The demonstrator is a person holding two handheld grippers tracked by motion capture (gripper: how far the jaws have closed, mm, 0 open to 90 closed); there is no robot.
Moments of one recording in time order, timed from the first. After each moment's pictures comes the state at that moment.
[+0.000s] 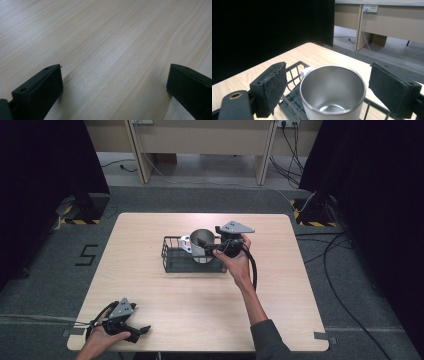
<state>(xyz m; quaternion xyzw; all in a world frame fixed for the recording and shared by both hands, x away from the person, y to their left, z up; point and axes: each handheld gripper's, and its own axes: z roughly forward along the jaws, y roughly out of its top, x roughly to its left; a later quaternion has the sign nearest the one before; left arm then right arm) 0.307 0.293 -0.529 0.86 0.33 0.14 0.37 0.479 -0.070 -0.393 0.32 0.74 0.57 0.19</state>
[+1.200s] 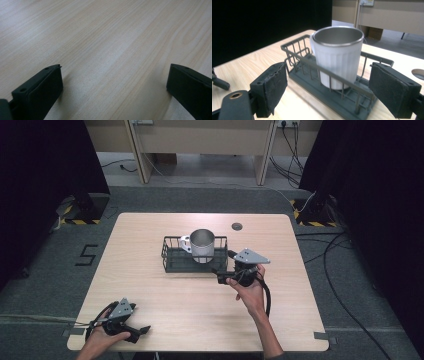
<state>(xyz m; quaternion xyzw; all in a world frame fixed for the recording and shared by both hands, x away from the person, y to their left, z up) 0.306 0.293 -0.529 0.85 0.33 0.14 0.37 0.410 -0.108 -0.428 0.33 0.74 0.55 0.20</state>
